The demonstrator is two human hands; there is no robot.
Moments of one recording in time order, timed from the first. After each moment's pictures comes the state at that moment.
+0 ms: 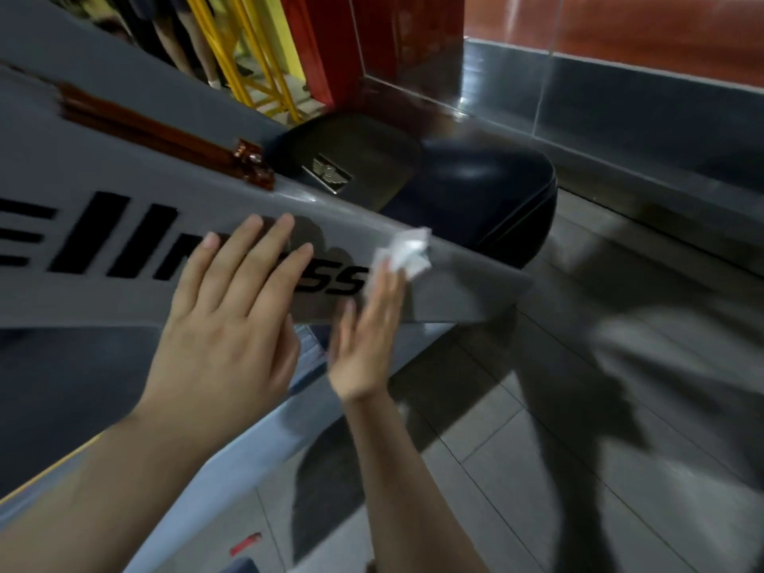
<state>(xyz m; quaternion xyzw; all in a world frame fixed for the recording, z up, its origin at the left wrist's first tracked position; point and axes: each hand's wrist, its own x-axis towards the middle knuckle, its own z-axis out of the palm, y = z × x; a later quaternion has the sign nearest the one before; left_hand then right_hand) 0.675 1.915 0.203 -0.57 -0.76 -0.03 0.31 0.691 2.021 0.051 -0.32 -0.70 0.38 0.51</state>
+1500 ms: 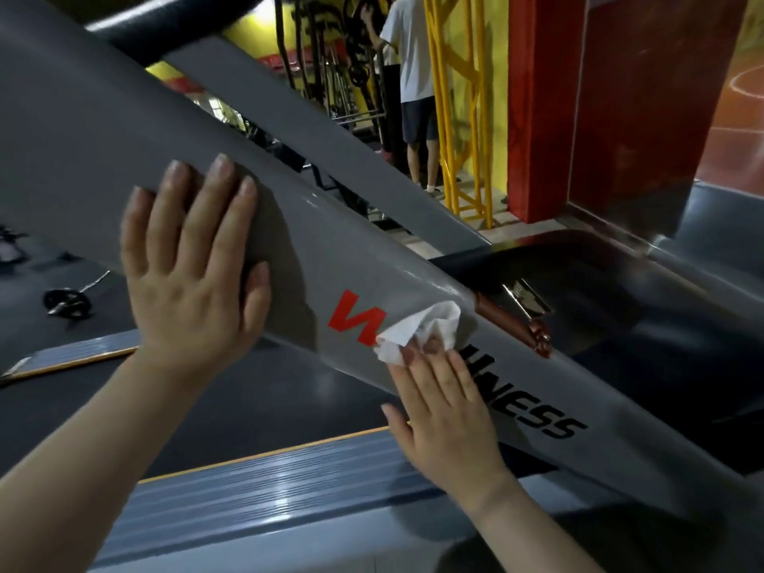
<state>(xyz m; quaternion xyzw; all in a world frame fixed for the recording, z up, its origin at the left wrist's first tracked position) 0.592 1.734 0.403 -0.34 -0.69 0.04 0.64 0.675 1.943 0.217 0.06 -0.86 -0.02 0.50</state>
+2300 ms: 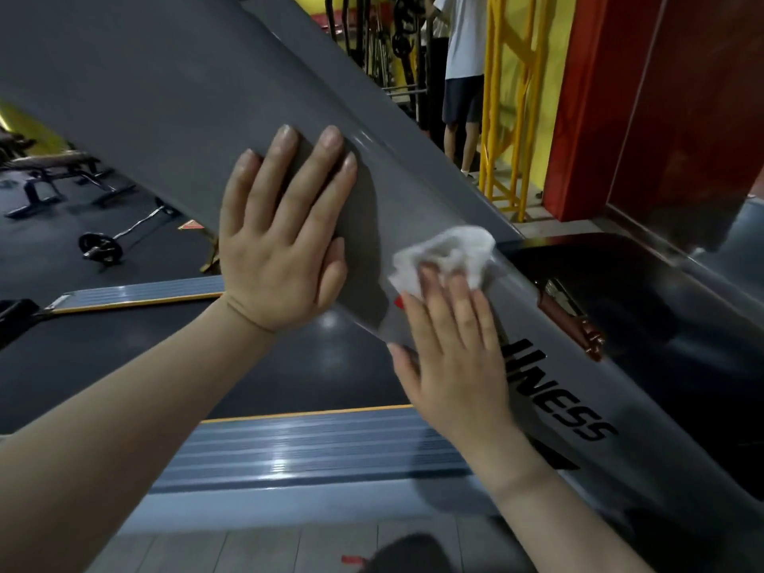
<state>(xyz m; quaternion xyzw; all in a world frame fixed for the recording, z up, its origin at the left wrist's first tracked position) 0.592 1.733 0.411 -0.34 -0.68 0.06 0.64 0.659 1.910 0.277 0.07 -0.84 0.00 0.54</state>
